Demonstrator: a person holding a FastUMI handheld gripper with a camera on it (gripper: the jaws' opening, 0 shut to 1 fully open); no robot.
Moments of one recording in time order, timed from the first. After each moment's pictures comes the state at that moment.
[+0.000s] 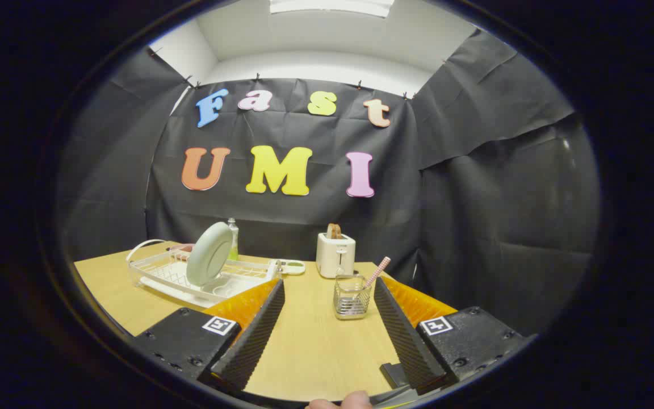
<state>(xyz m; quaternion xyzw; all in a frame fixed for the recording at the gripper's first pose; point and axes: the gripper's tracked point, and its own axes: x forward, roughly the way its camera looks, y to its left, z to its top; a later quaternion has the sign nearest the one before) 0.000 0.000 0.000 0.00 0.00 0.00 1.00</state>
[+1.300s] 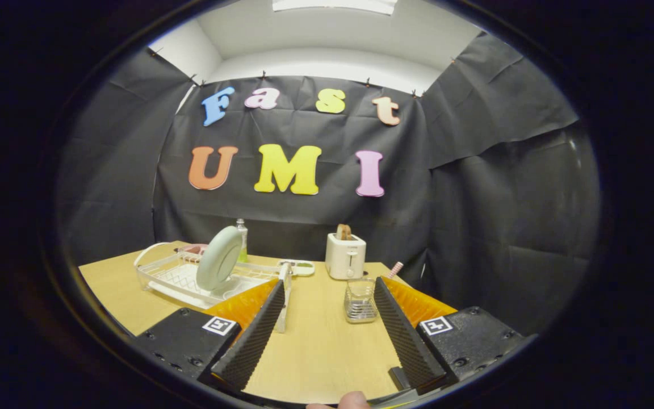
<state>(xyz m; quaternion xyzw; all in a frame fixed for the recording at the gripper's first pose) 0.012 0.026 0.021 -0.01 0.01 0.03 1.00</state>
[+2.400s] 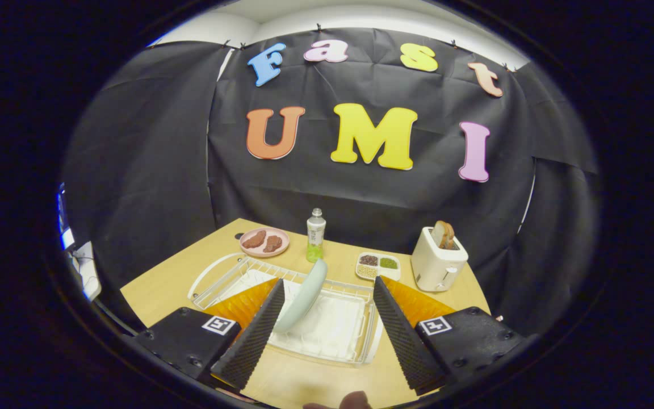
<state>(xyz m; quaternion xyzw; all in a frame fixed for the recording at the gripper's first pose) 0.135 0.199 0.140 -0.07 0.19 0.19 0.96</state>
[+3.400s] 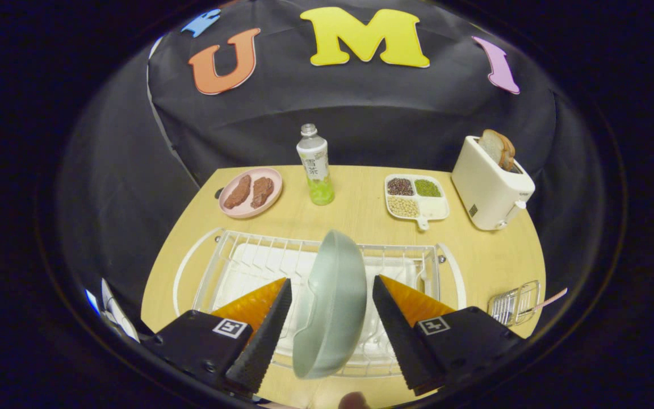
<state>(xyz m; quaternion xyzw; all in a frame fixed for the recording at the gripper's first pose) 0.244 0.284 0.043 -0.02 0.44 0.16 0.88</state>
